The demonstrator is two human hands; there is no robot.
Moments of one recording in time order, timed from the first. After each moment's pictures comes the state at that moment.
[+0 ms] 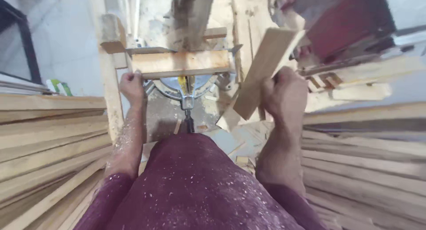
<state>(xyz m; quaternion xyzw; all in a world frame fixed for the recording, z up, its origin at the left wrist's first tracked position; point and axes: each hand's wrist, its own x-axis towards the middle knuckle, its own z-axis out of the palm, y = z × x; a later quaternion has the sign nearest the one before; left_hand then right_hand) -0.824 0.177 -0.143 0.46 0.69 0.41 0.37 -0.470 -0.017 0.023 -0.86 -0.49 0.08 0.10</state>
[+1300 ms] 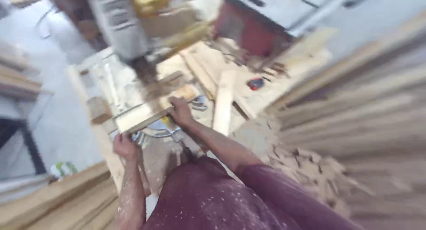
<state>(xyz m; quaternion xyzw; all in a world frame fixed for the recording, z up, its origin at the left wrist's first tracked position) -0.823 0.170 -0.133 0.56 0.64 0.41 0.33 -0.559 0.117 -0.131 -0.76 -0.52 0.15 0.37</state>
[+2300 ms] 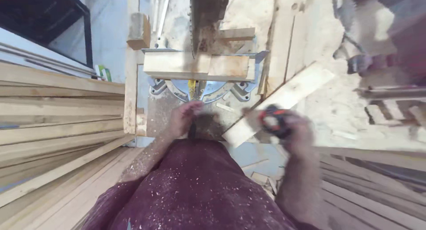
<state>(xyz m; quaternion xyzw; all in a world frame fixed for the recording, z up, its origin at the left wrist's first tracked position) -0.717 0.044 -0.094 0.63 0.38 0.35 0.57 -0.356 -0.062 -0.095 -0.63 -0.44 0.45 0.45</state>
